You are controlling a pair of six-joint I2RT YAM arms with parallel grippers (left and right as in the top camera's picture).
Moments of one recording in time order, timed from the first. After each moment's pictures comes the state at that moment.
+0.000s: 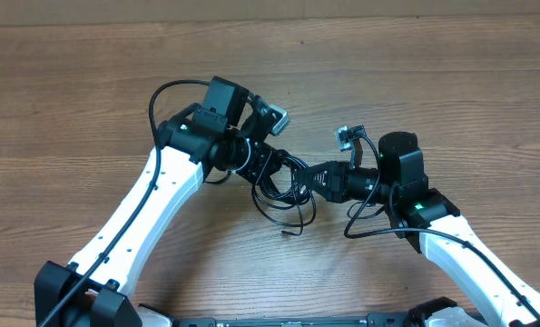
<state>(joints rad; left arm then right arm) -0.42 1.57 1.31 -0.88 0.47 0.07 0.33 1.27 0.63 0.06 -0.85 0.62</state>
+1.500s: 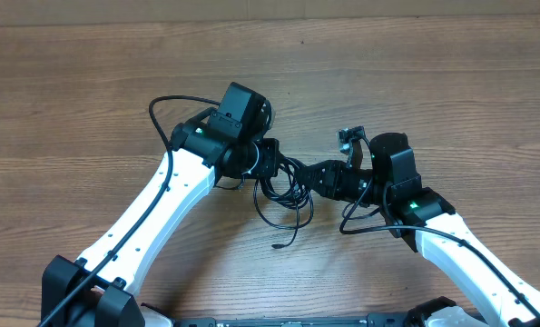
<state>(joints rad) -0.48 1.59 1.31 -0.88 0.28 -0.45 0.36 1.28 0.65 -0.03 -0.70 0.77</state>
